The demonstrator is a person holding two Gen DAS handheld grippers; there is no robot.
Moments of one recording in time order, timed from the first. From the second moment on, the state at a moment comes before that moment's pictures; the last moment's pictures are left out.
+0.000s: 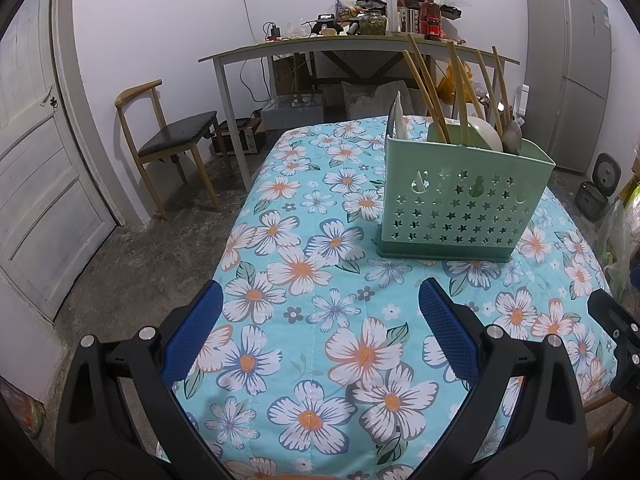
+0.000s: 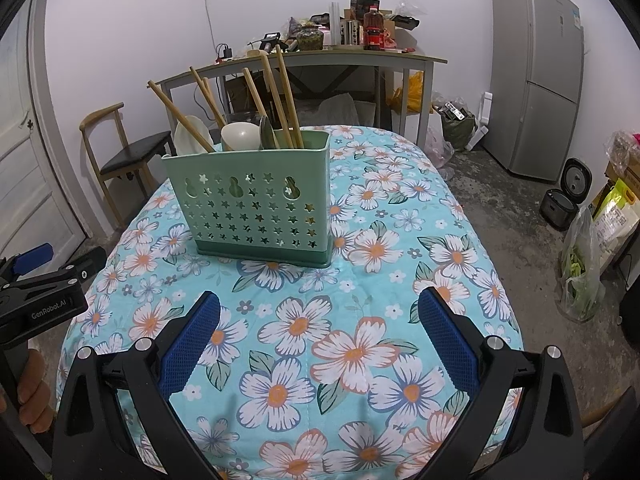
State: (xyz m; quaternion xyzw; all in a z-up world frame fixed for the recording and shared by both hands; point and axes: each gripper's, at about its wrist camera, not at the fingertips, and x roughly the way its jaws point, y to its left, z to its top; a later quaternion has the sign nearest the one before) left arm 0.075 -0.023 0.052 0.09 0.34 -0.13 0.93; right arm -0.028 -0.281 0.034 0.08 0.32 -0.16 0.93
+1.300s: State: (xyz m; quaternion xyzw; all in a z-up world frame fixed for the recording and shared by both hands) left arm 0.076 -0.023 0.052 0.09 0.34 -0.13 0.93; right arm -0.026 -0.280 0.034 0.08 0.32 -0.15 0.93
